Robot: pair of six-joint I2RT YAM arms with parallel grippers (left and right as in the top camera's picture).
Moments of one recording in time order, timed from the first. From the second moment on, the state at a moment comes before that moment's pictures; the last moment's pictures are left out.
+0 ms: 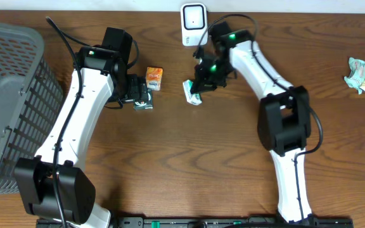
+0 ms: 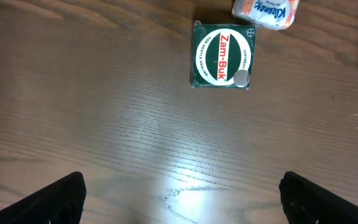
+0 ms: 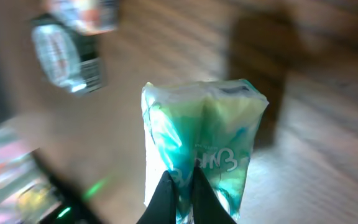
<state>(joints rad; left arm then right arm) -0.19 1.71 1.54 -1.23 -0.06 -0.33 0.34 2.41 2.08 -1.20 -0.69 0.08</state>
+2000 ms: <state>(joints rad) -0.19 1.71 1.54 -1.23 -0.06 -0.33 0.29 2.30 1.79 -1.08 -0.60 0.03</state>
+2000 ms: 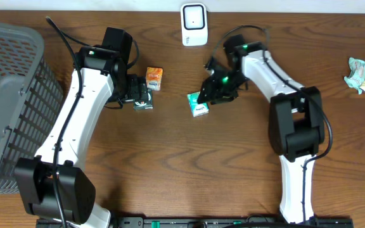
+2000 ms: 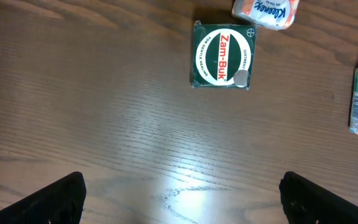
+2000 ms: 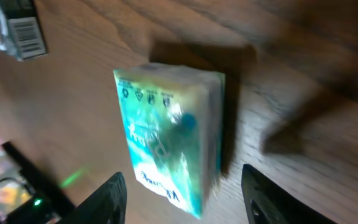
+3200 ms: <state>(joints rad) -0.19 1.71 1.54 -1.23 -0.06 -0.33 0.21 2.28 1.84 -1.09 -0.91 -0.06</state>
